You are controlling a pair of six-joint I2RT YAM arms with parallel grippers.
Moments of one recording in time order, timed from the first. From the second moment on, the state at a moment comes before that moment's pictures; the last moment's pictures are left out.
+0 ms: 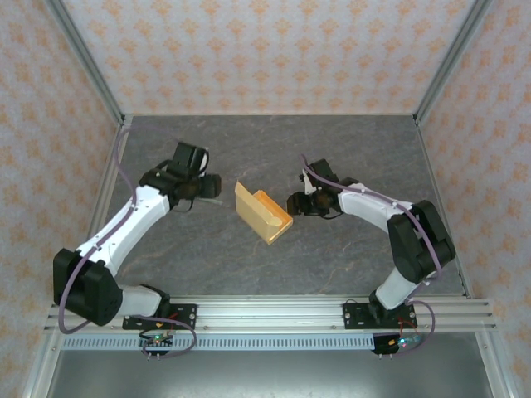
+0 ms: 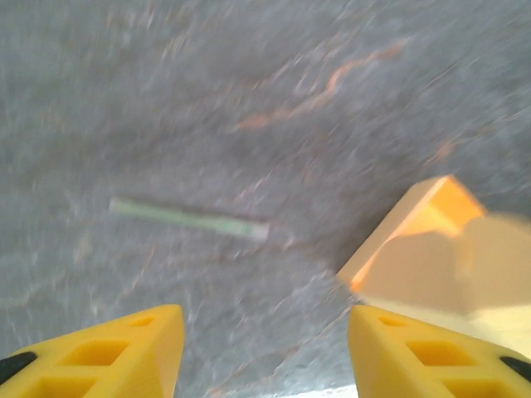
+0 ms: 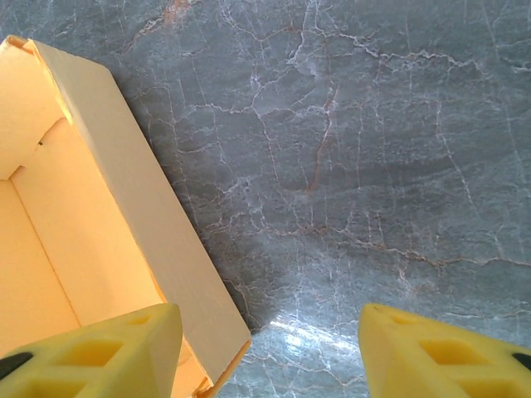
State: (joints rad) left arm -0.32 1.32 1.07 -0.74 -0.08 -0.35; right arm 0.49 1.64 1.00 -0.45 -0.23 0.41
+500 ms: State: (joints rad) left arm -0.48 1.40 0.66 -0.35 0.03 -0.62; right arm 0.49 1.73 1.10 -0.56 -0.09 0.37
